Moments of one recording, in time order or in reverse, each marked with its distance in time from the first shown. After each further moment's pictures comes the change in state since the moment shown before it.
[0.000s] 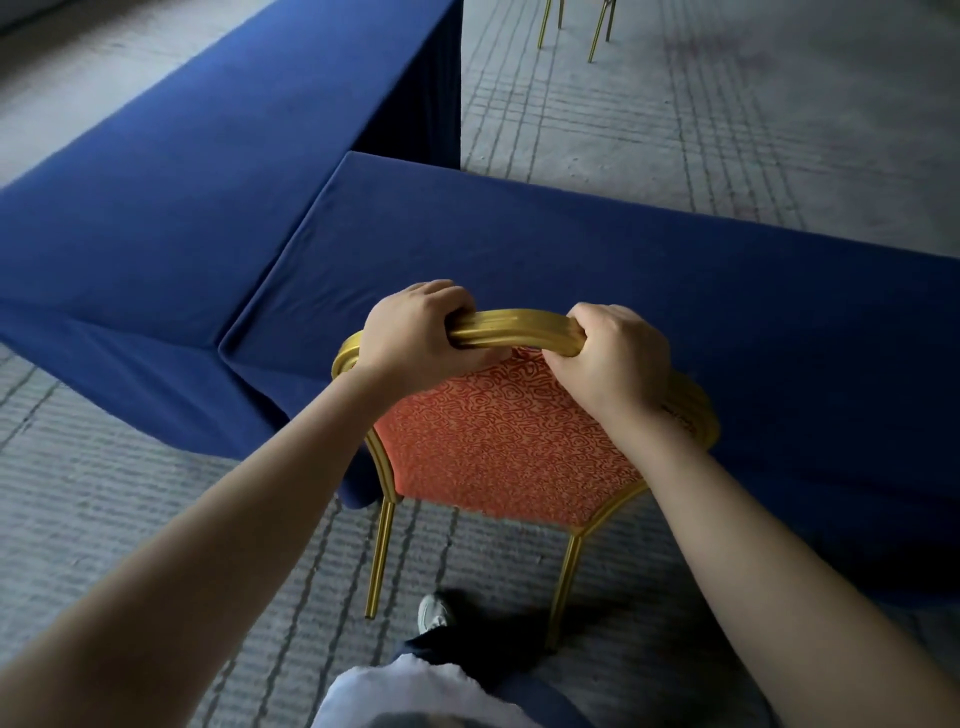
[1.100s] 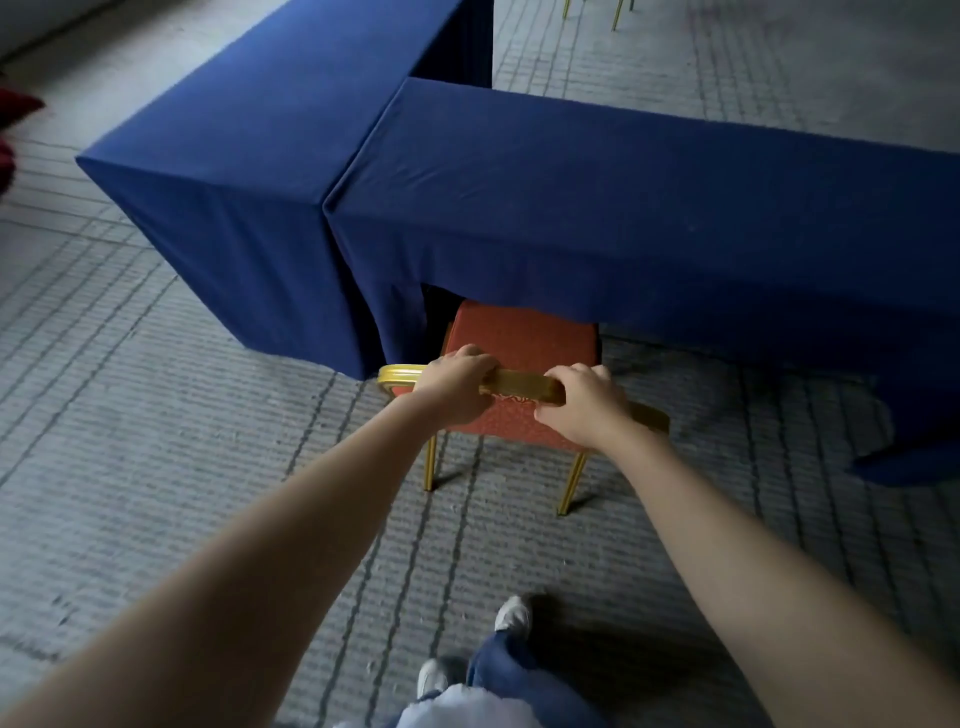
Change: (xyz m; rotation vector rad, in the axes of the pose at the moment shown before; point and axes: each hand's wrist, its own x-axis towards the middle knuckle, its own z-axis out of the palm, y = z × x) left_hand -0.340 0.101 -0.015 0.041 -0.567 -0.195; right_hand -0.326 -0.113 -0.071 0.069 -0.774 0.291
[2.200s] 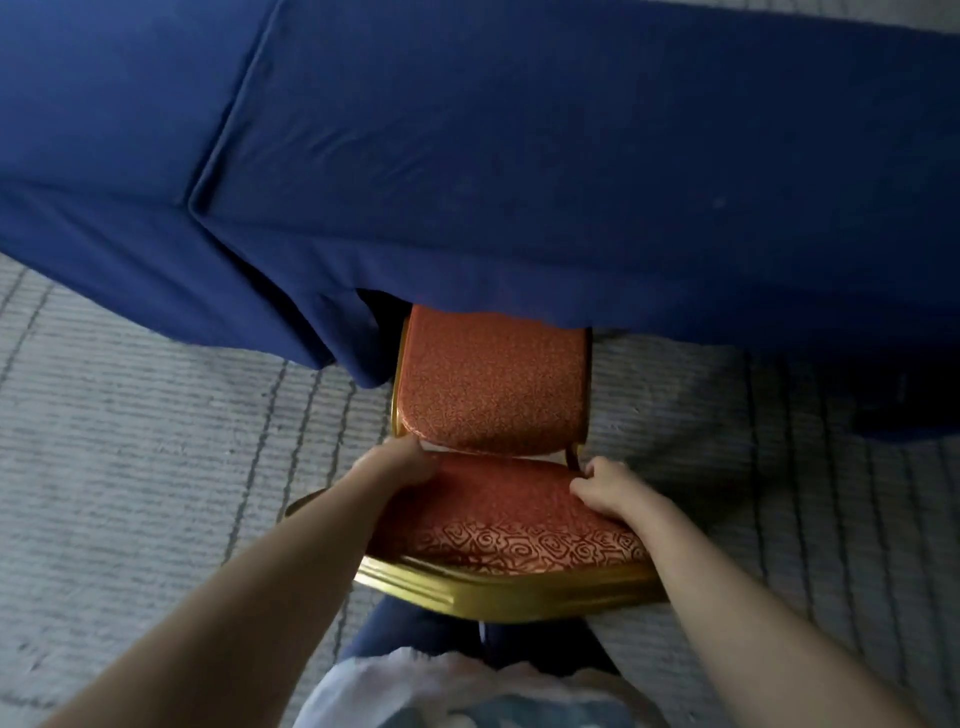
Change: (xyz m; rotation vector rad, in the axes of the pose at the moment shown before) left_hand 0.170 -0.082 0.078 -0.143 -0.628 -0.525; right_hand 0.157 0.120 0.050 0.109 -0.549 0.611
